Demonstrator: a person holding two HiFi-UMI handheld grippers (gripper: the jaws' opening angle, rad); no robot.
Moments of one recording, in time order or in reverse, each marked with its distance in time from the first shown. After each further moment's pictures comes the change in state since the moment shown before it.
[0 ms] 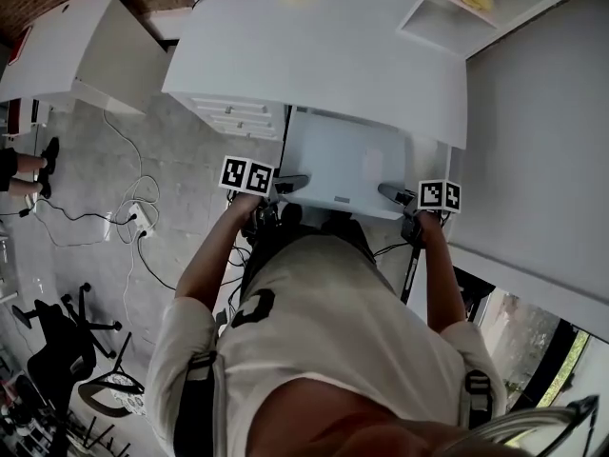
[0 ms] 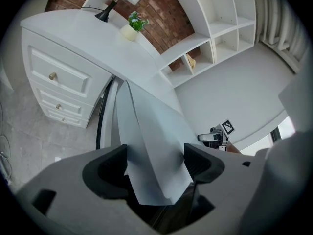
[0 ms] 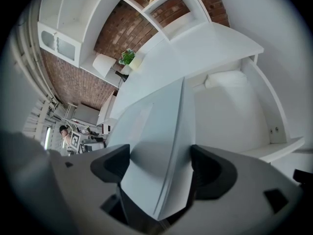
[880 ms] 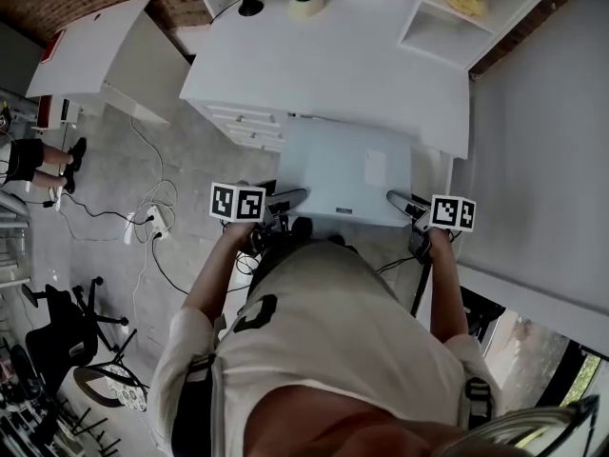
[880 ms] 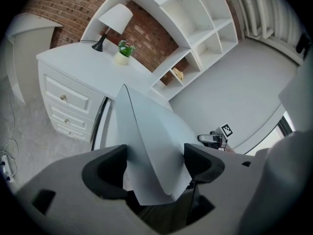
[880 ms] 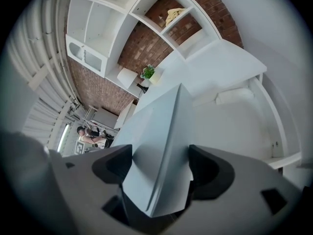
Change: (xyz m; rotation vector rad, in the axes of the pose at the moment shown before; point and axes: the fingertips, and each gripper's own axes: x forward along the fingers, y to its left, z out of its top) left arm -0.033 -0.073 -0.010 0.074 -0.195 0.100; right arm -0.056 0.015 0.013 -0.102 -0.127 0.189
